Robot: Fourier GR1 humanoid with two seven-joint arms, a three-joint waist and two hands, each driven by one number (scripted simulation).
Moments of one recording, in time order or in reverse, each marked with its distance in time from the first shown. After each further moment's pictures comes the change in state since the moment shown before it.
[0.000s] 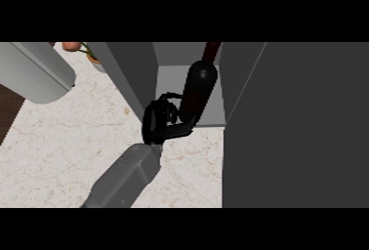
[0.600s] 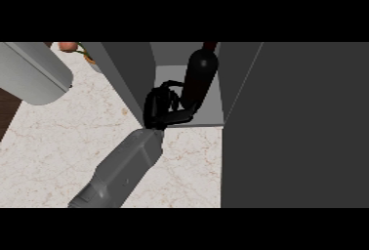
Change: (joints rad) left arm -0.163 0.000 -0.009 0.182 0.136 -0.070 -0.020; right arm -0.001 0.006 0.005 0.013 -0.003 0.005 -0.006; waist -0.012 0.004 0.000
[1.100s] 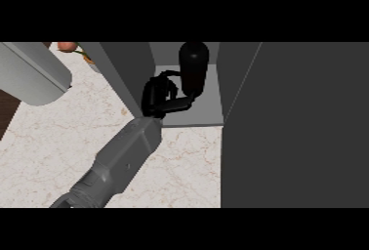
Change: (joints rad) left arm -0.121 0.000 0.042 0.143 0.026 -0.029 0.021; right arm -0.009 0.008 0.021 0.008 0.018 0.006 -0.018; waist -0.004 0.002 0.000
